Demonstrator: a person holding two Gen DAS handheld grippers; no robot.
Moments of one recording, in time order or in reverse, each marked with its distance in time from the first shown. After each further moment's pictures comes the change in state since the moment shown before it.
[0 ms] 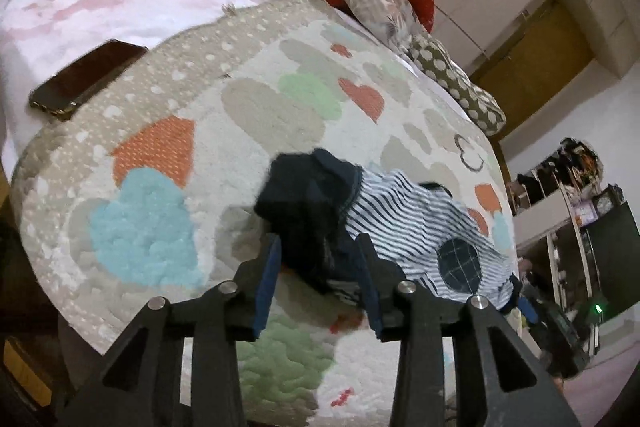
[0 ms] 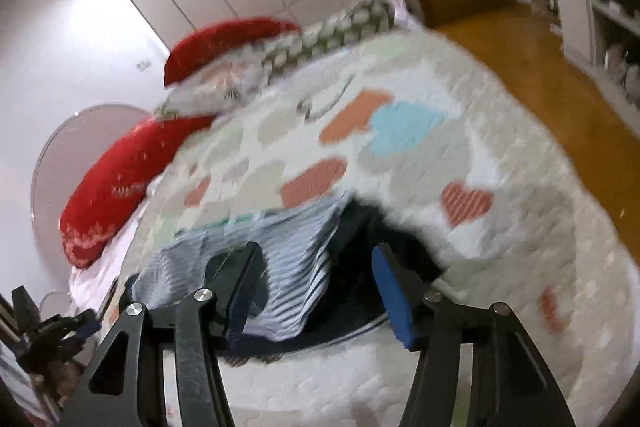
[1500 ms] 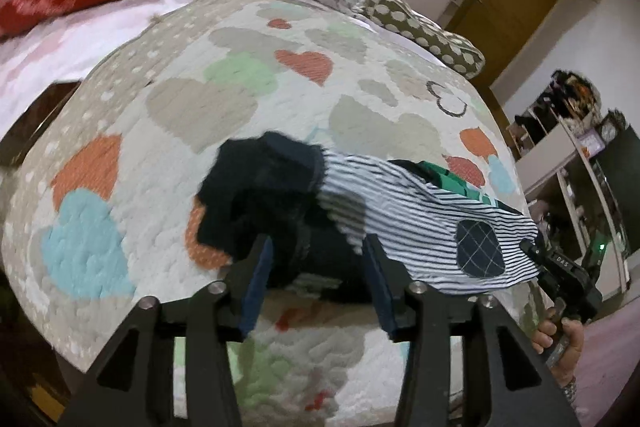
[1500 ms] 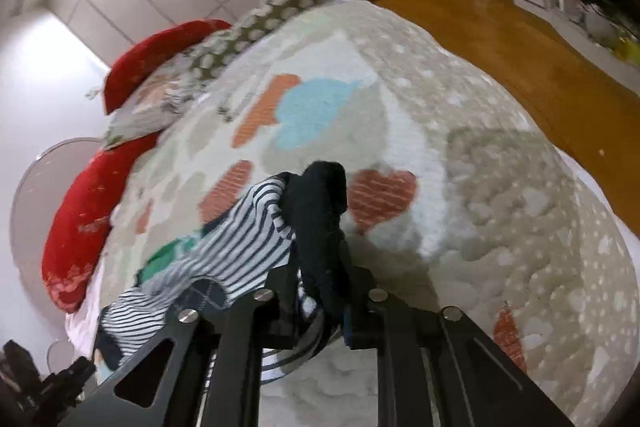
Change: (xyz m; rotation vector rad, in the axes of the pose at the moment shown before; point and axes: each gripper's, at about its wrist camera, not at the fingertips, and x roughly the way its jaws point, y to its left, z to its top) left arm 0.036 -0.070 -0.014 0.227 0.055 0.034; right arm 0.025 -0.072 0.007 0.199 0.031 -0.112
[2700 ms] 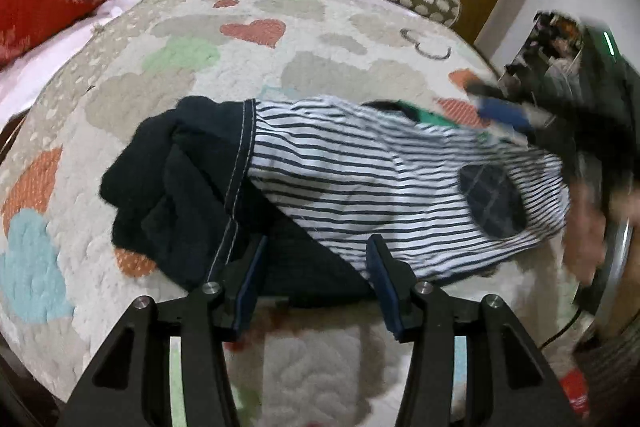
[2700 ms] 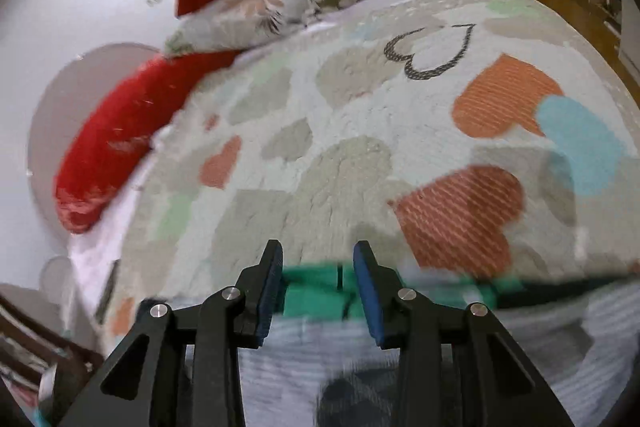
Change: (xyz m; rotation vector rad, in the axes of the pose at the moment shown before) left arm 0.043 -0.030 -0.029 0.162 0.037 0.001; right arm 0.080 0.173 0.010 -0.300 0.168 0.164
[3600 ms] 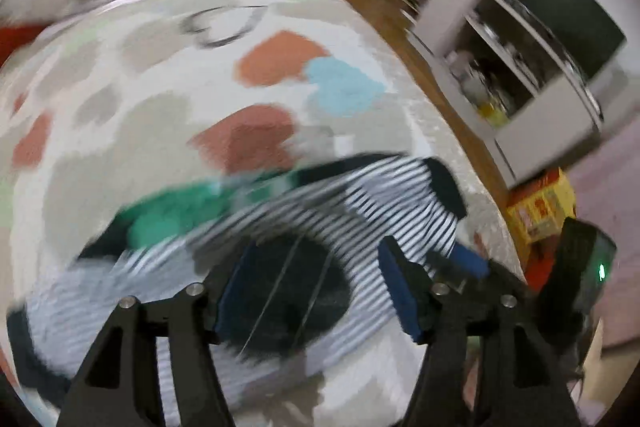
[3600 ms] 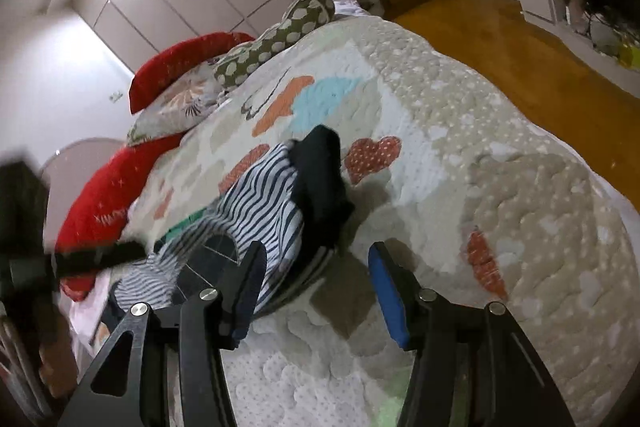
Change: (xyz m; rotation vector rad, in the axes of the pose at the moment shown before) left arm 0.073 -0.221 0.085 0.400 0.255 -0.230; right arm -0.124 -0.136 -0.122 0.227 -0.264 -0.103
